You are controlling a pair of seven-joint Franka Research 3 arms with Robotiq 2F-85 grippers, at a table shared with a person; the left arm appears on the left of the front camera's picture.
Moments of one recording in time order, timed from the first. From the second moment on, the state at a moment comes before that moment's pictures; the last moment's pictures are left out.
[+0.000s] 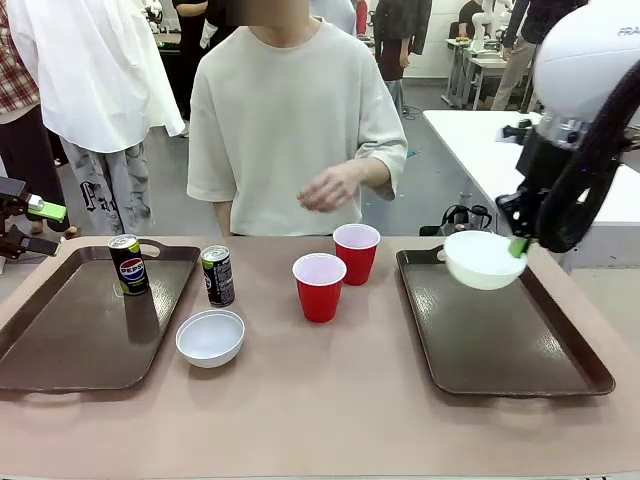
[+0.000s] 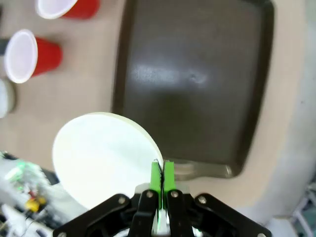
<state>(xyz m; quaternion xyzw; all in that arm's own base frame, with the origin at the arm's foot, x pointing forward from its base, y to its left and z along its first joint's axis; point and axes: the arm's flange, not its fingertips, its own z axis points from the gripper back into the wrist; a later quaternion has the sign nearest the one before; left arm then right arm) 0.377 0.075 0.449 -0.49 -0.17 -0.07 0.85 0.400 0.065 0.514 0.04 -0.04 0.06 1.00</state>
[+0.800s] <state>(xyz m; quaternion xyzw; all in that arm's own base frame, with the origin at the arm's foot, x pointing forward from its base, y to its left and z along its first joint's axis) 0.377 0.075 0.449 -0.49 -0.17 -0.07 0.85 0.404 0.041 0.508 0.05 -0.05 0.04 1.00</state>
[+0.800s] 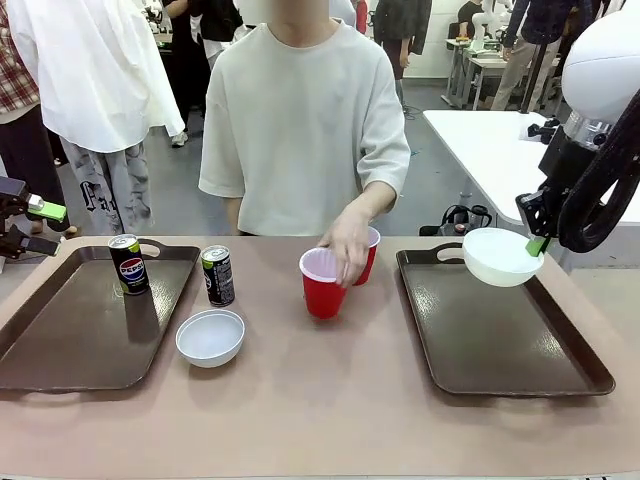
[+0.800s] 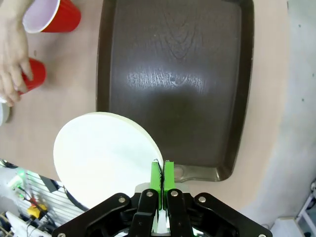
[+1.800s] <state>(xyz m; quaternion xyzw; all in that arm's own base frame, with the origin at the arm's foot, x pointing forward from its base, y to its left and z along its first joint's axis) 0.377 0.075 0.449 -0.49 -0.17 -0.07 0.85 0.269 0.007 0.515 0.03 -0.01 0.05 1.00</state>
